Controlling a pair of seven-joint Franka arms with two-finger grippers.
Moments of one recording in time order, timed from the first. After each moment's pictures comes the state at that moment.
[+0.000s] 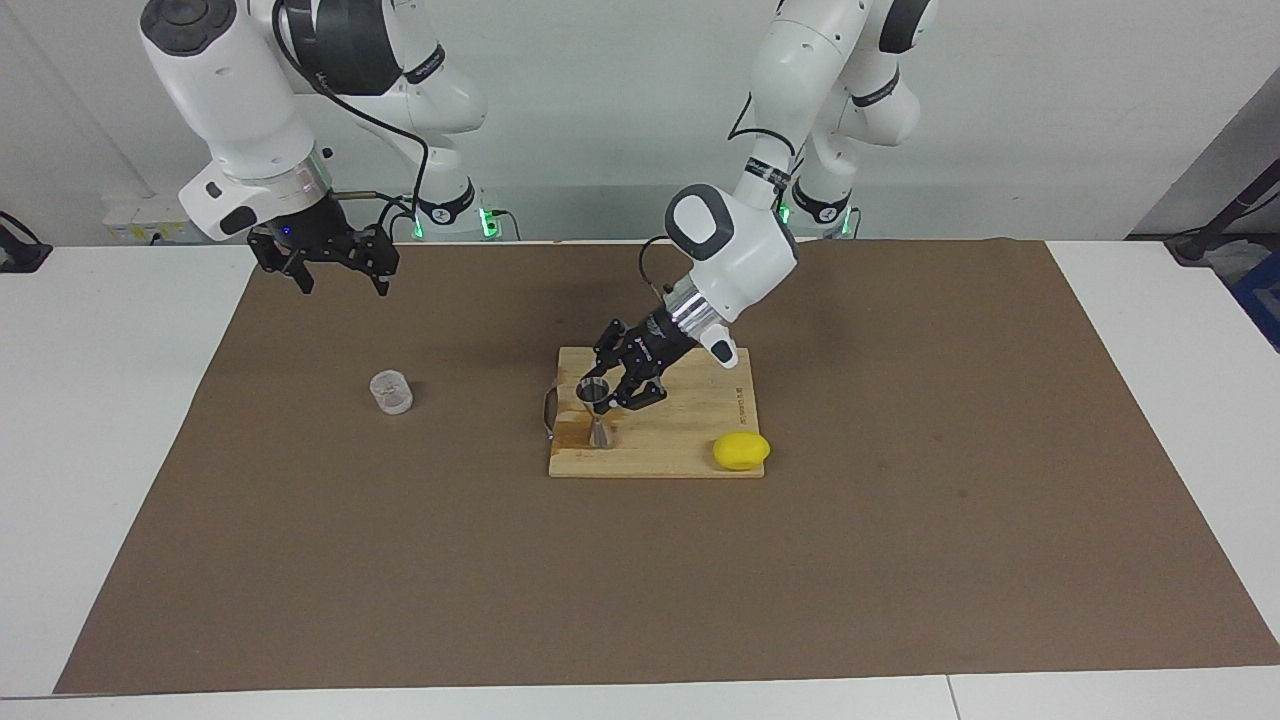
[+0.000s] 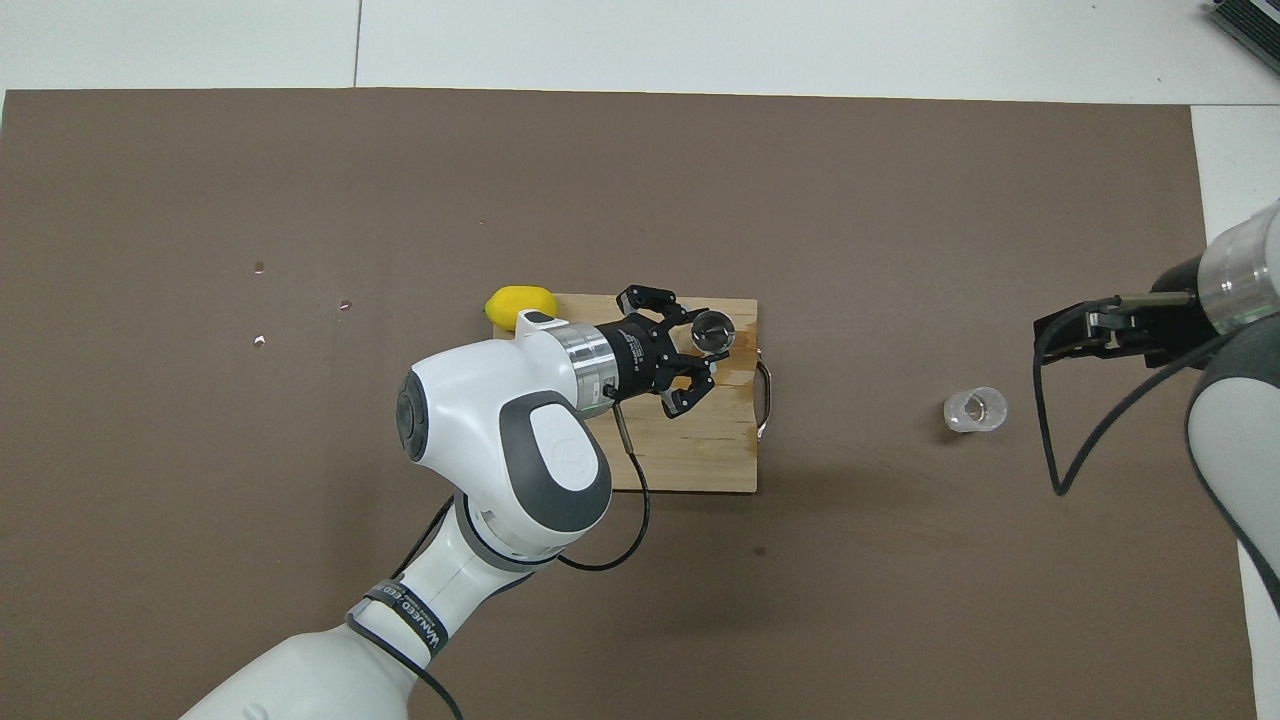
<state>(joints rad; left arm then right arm) -0.62 0.34 -0.12 -1.90 -1.39 2.76 -1.43 -0.04 -0.03 0.09 -1.70 -0.02 1.61 0.10</state>
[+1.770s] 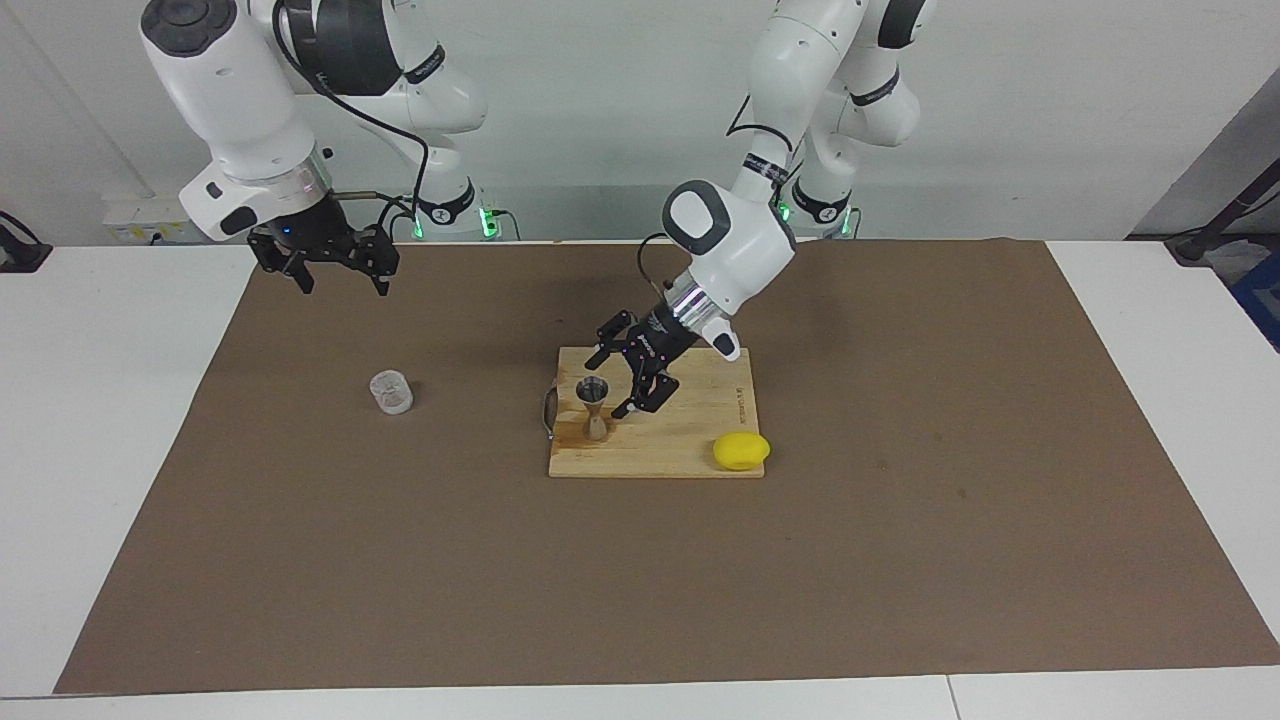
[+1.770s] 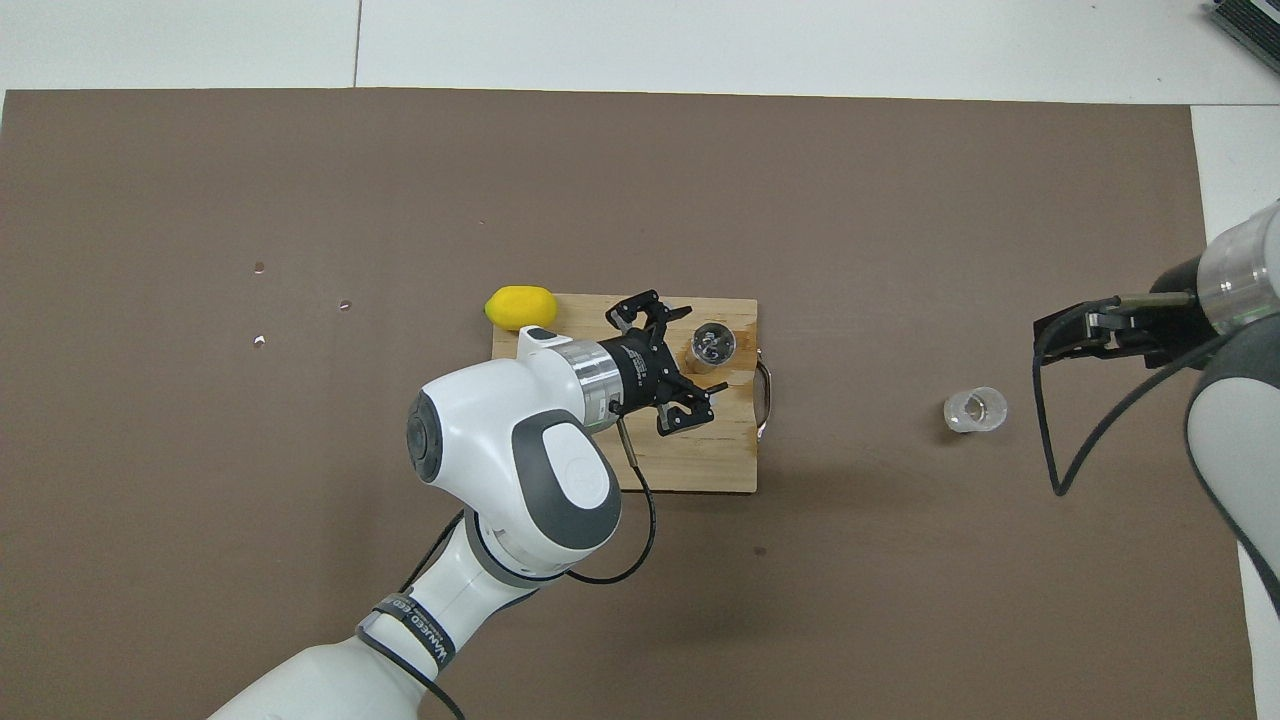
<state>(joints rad) -0.65 0.31 -0.11 -1.92 -1.40 2.81 -1.43 -0.04 -0.03 0.09 -1.70 -0.02 1.61 0.10</state>
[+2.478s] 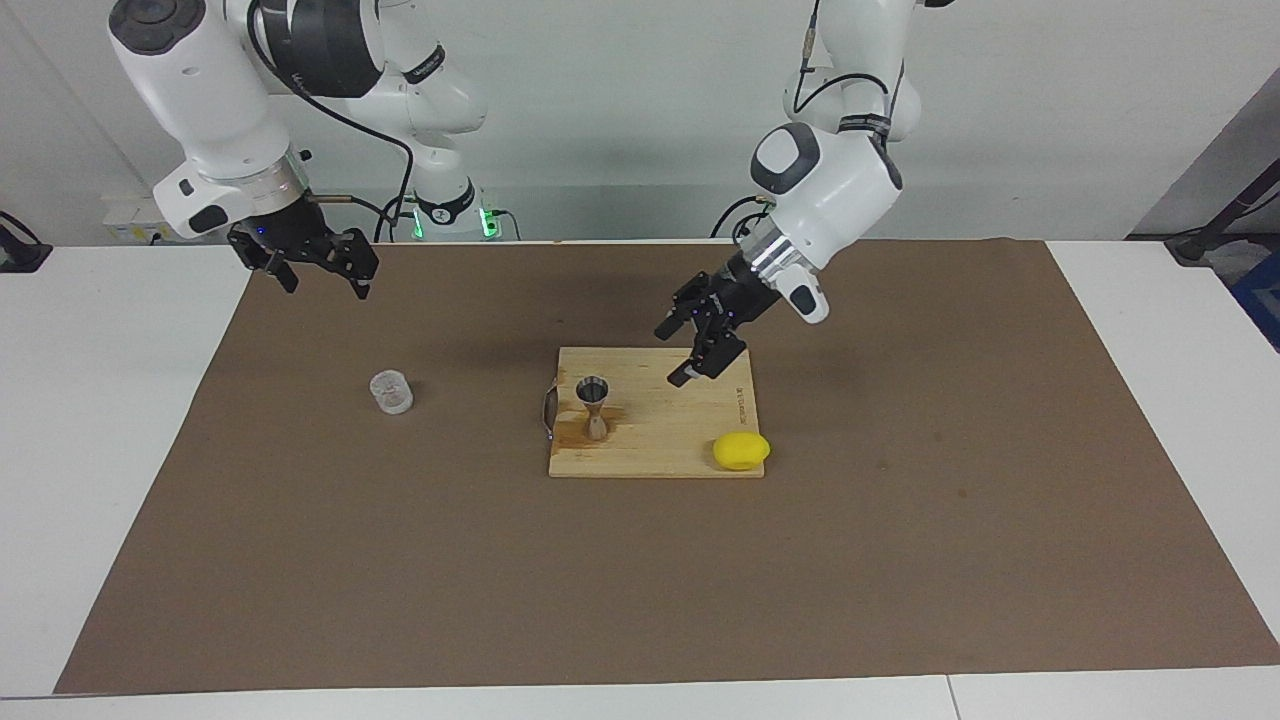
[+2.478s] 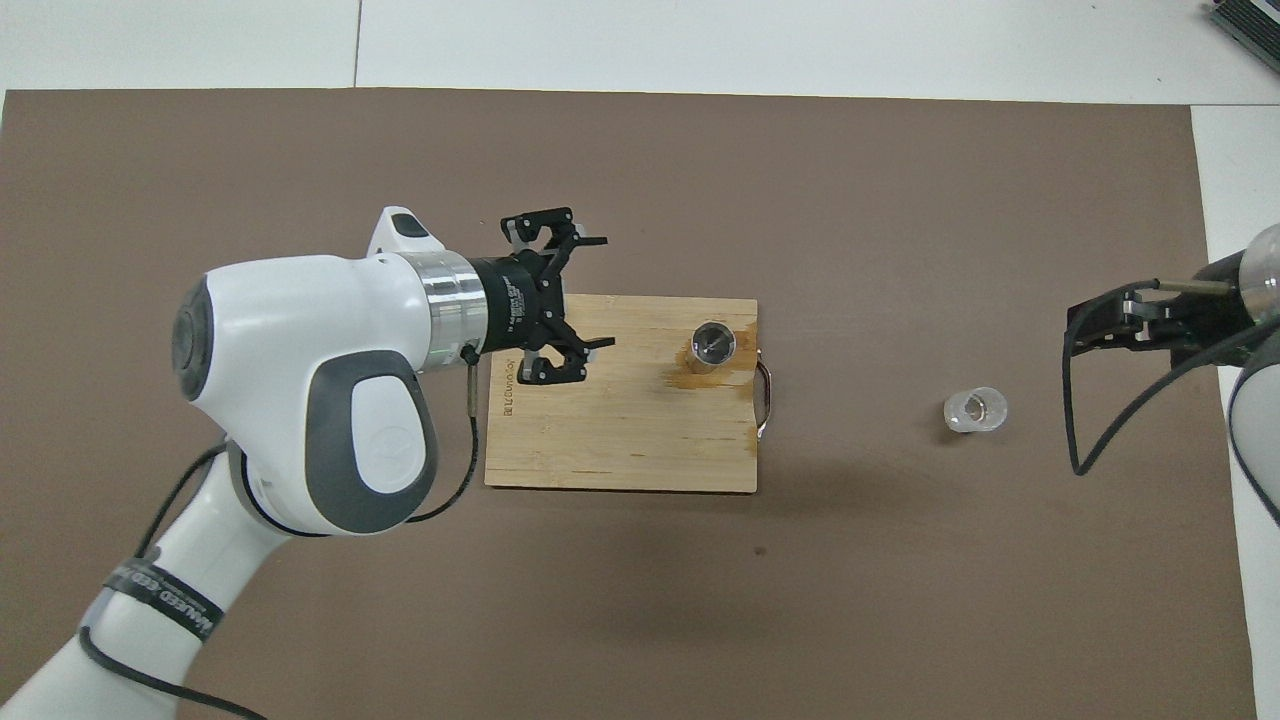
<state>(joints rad) -0.39 0.11 -0.10 -1.93 -0.75 2.49 -1.43 -0.07 -0.03 0.08 -1.70 -0.02 1.63 0.25</state>
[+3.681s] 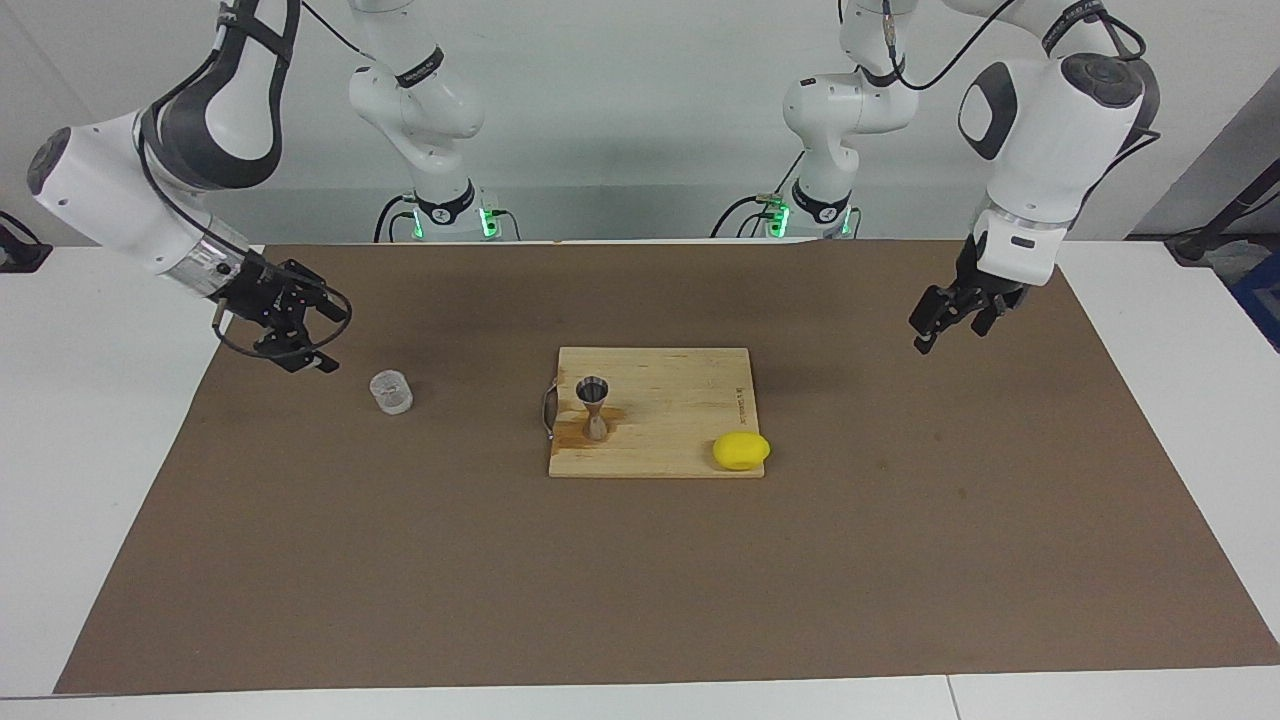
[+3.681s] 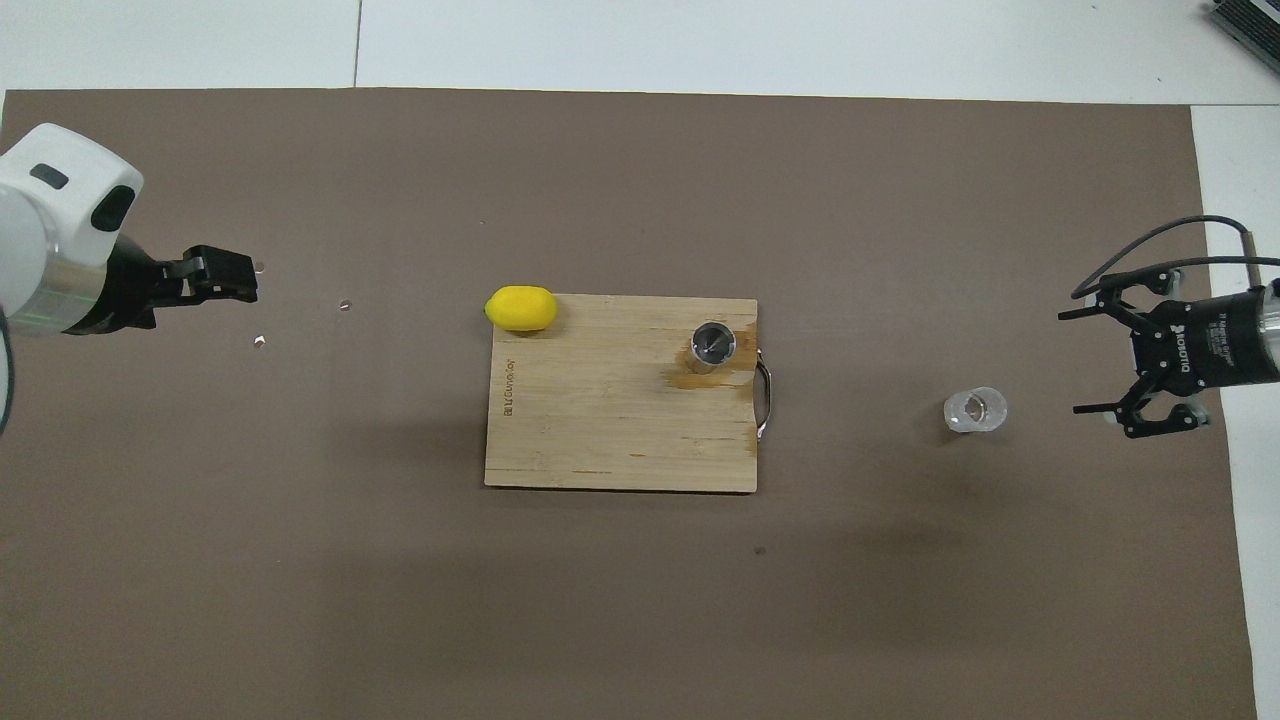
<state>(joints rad) -0.01 -0.04 -0.09 -1.82 -0.01 1.88 -0.21 -0.33 0.04 0.07 -1.98 0.51 1.86 1.07</state>
